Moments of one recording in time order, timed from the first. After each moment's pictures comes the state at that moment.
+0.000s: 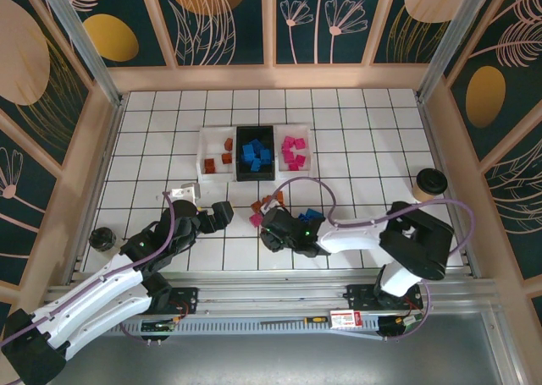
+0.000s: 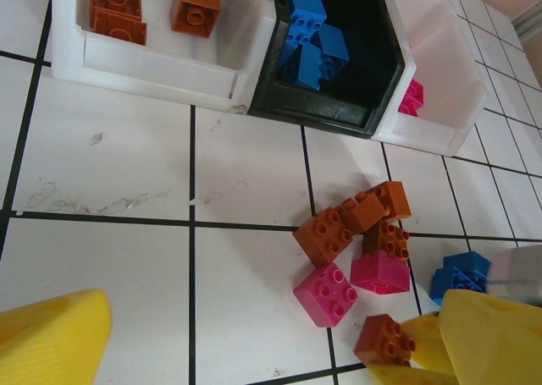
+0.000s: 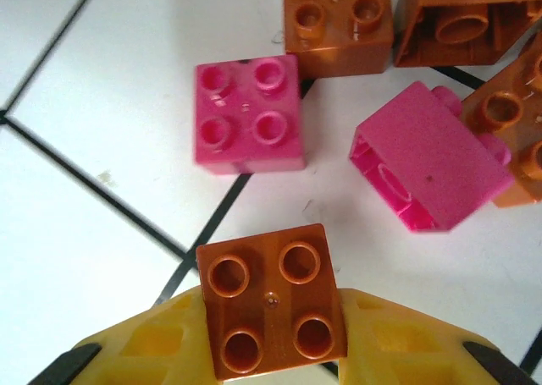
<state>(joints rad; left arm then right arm) -0.73 0.67 0.41 -0.33 -0.20 -0.79 1.15 1.55 0.68 -0.05 0.17 0.49</state>
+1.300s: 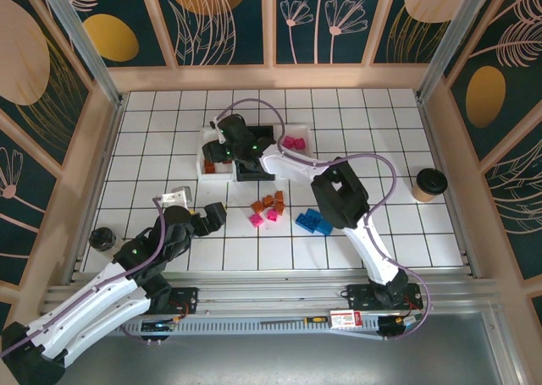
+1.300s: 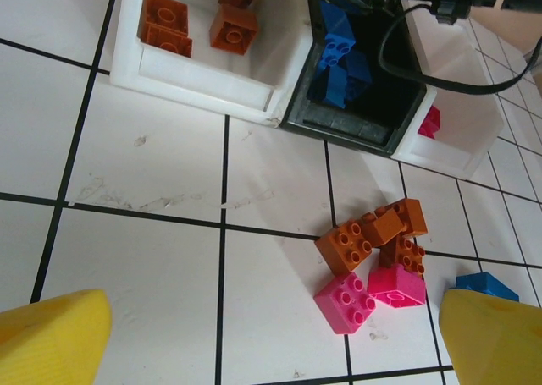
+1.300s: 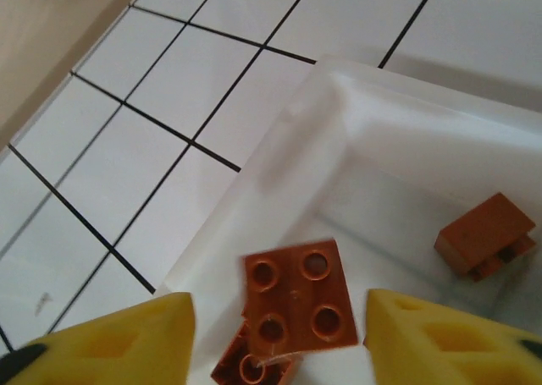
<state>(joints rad) -0.73 0.56 0.38 -0.40 -0.26 -0.83 0.86 2.33 1.93 -0.21 -0.06 0.35</state>
